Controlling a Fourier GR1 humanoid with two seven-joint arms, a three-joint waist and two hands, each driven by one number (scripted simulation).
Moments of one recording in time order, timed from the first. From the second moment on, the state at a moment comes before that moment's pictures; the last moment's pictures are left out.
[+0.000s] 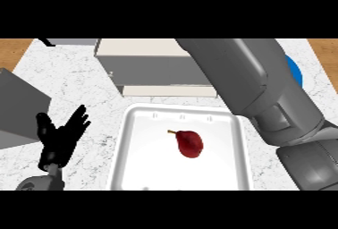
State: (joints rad) left arm -0.06 0.19 0.06 -1.35 0.14 -0.01 0.27; right arm -1.58 -0.09 0.15 -0.57 0.64 -0.21 0.63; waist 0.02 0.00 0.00
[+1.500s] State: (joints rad) left arm -0.05 0.19 0.08 -1.34 0.13 -0.01 0.28; right arm -1.57 -0.14 -0.17 -0.68 0.52 -0.62 0.63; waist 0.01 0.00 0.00
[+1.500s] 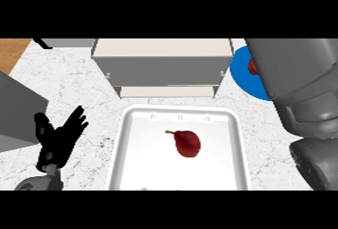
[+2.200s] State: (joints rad) left arm -0.03 0.18 0.09 -1.36 0.13 0.00 0.30; right arm -1.29 -0.36 -0.24 -1.08 0.45 -0.54 0.78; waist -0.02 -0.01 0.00
